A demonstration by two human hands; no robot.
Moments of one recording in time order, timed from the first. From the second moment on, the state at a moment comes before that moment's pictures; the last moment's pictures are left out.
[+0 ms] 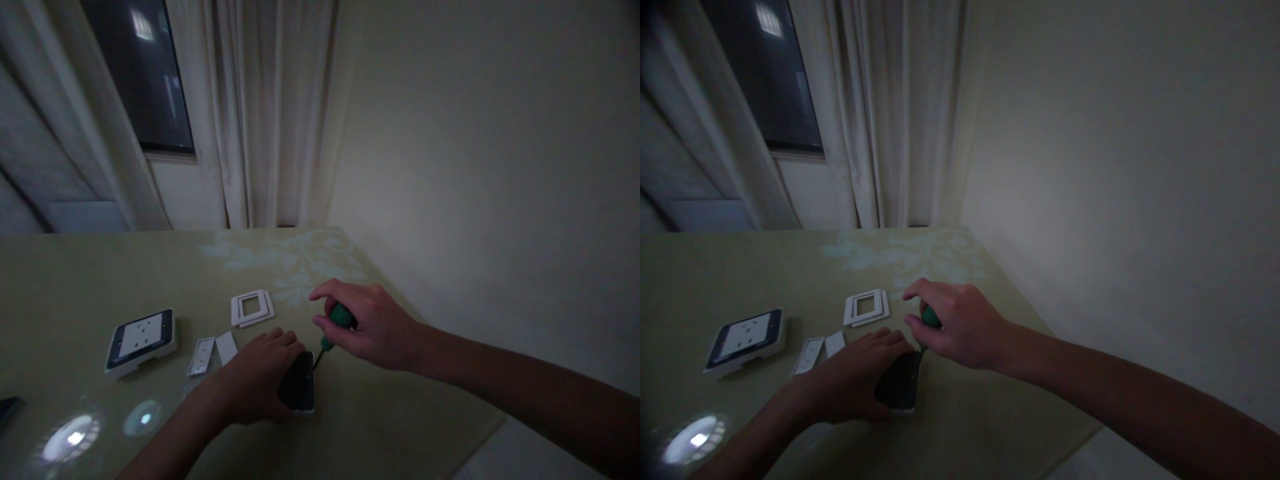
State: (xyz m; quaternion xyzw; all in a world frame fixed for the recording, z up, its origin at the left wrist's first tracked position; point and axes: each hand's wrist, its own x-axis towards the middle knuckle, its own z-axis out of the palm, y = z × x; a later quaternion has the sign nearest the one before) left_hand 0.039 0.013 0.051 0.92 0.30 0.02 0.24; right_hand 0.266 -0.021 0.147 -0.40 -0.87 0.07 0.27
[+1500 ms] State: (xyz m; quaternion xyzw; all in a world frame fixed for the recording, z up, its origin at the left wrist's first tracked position) left_hand 0.036 0.021 0.038 0.87 0.35 0.05 0.34; right_hand 0.294 0.013 -0.013 -0.46 -0.40 0.56 0.55
